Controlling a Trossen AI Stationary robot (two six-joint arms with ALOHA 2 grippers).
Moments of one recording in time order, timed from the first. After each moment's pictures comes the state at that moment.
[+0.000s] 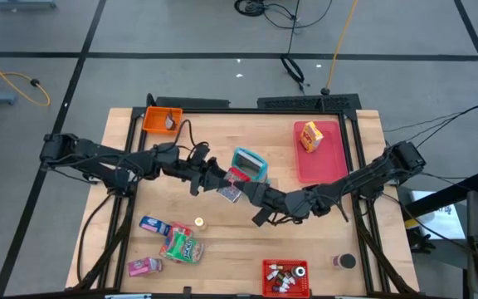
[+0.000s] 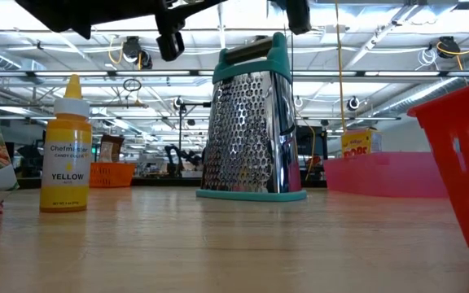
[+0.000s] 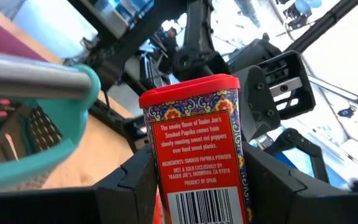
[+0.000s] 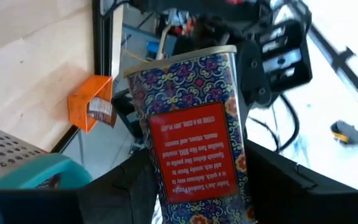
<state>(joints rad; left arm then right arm) -0.03 1.28 0.66 0.71 0.26 -0.78 0.36 1.61 1.06 0.52 0.79 -1.81</state>
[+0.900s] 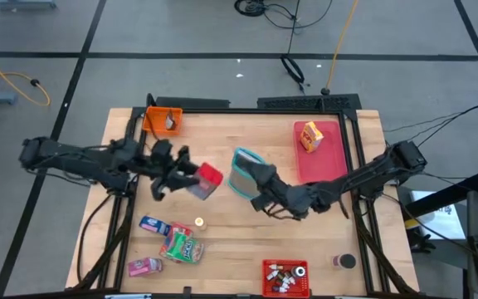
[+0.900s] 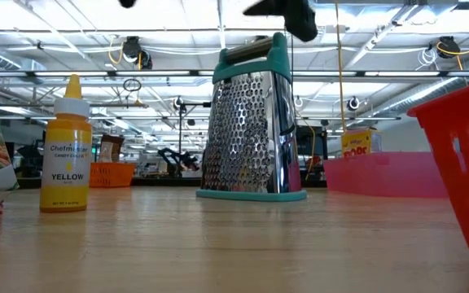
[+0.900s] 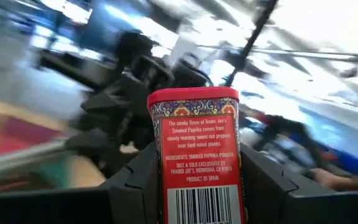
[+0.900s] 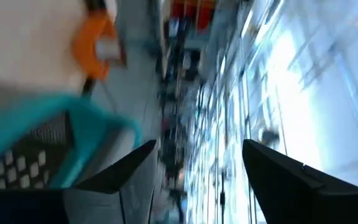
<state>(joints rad) -0.09 0.86 0.66 0.37 0.15 -0.49 0.33 1.60 1.04 0.54 1.06 -1.61</state>
